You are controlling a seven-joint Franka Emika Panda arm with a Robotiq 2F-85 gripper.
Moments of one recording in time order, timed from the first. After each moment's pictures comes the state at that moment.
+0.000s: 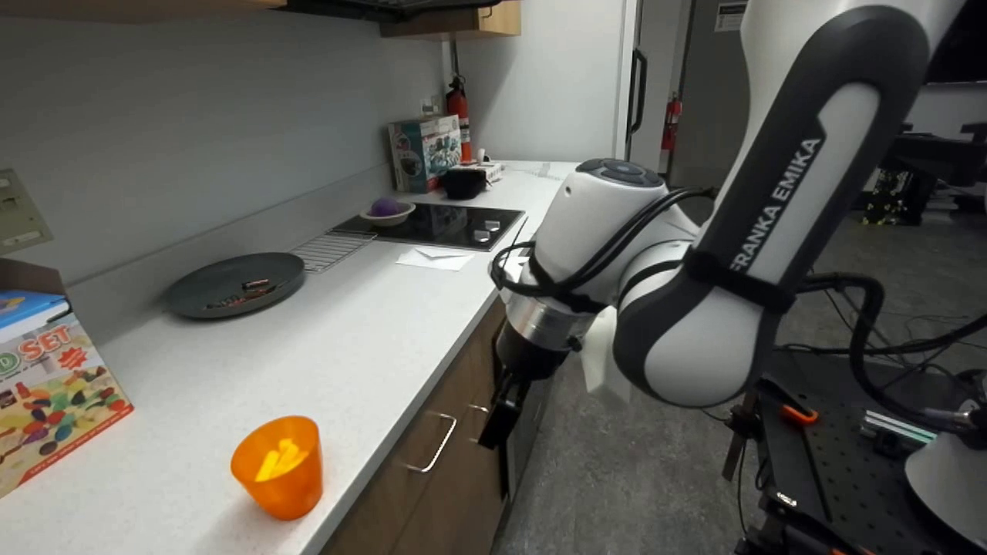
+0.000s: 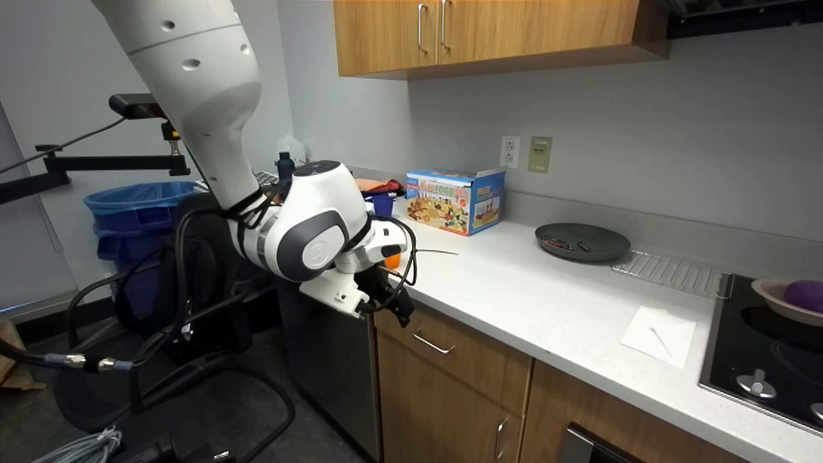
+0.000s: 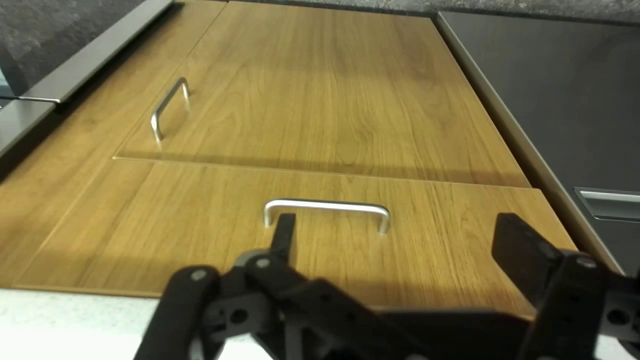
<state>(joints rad) 0.51 0.32 -0.25 -2.51 0.13 3.21 0.01</state>
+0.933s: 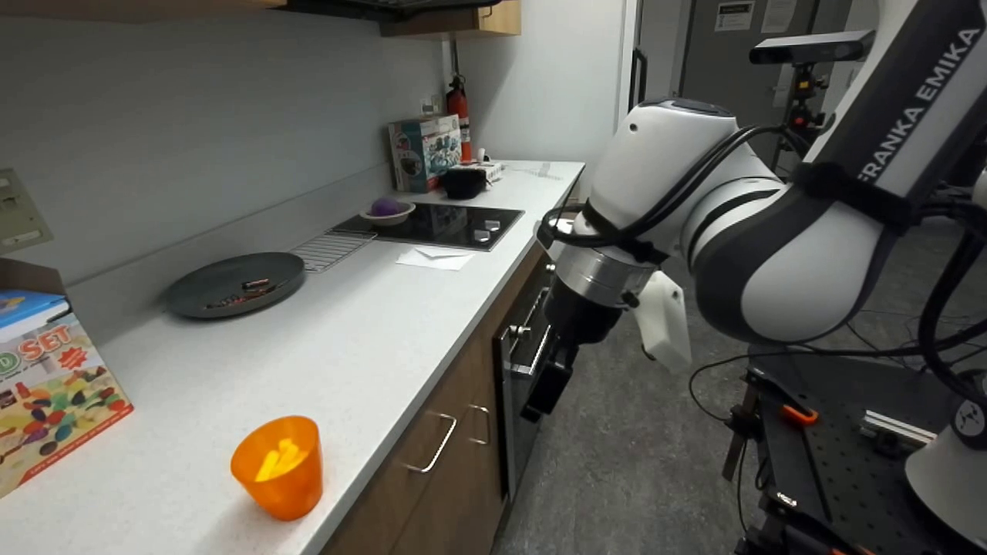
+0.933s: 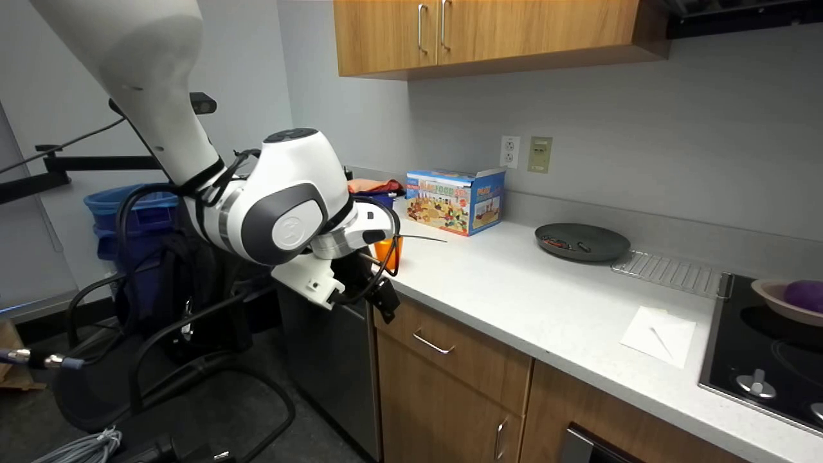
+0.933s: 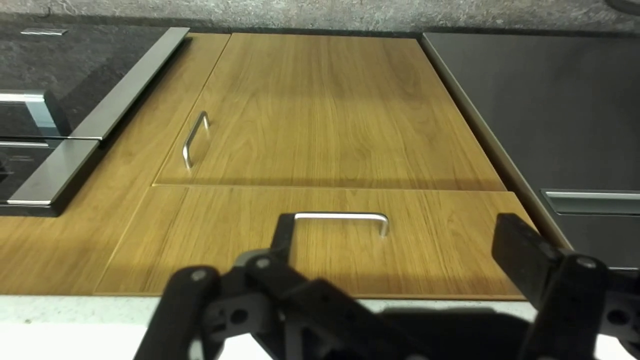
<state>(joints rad) 0.75 0.07 -0.53 -2.69 0.03 3.13 0.09</state>
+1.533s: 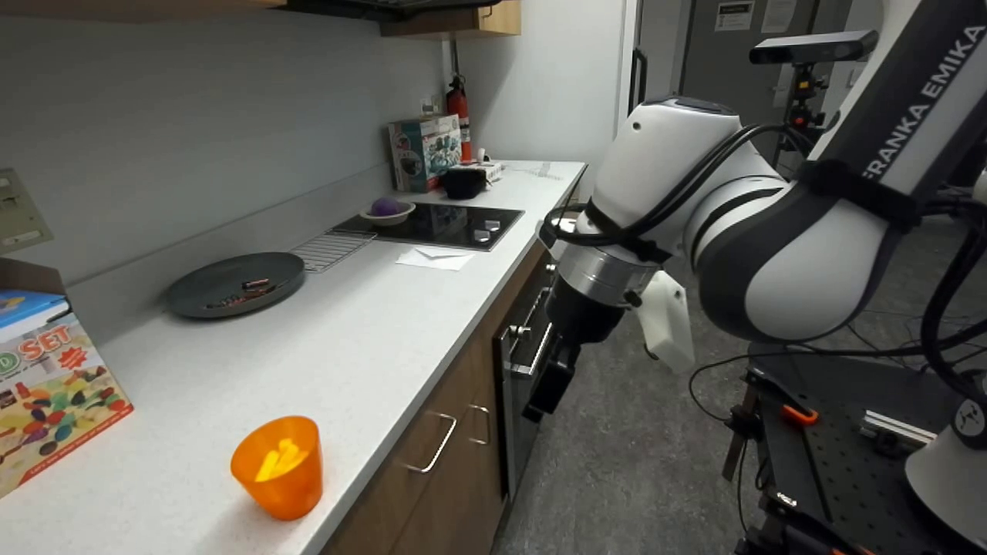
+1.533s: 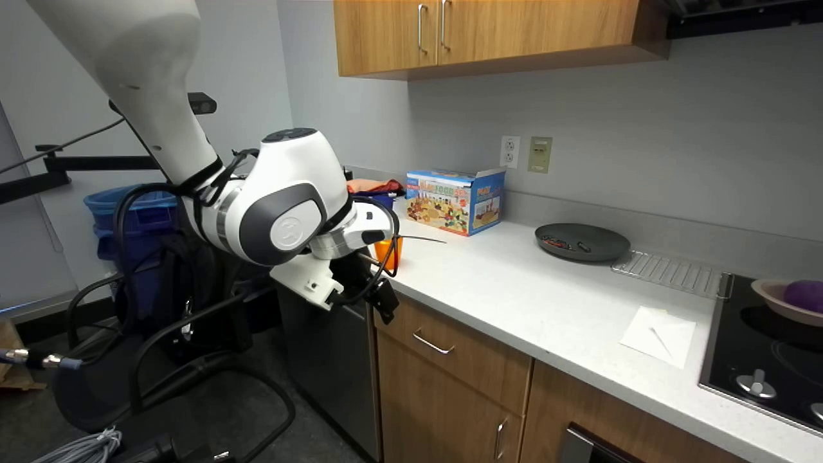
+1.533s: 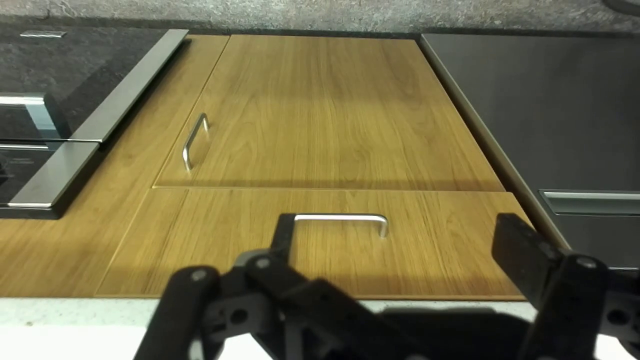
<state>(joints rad) 0.76 0.07 -0.53 -2.69 0.03 3.13 0.10</state>
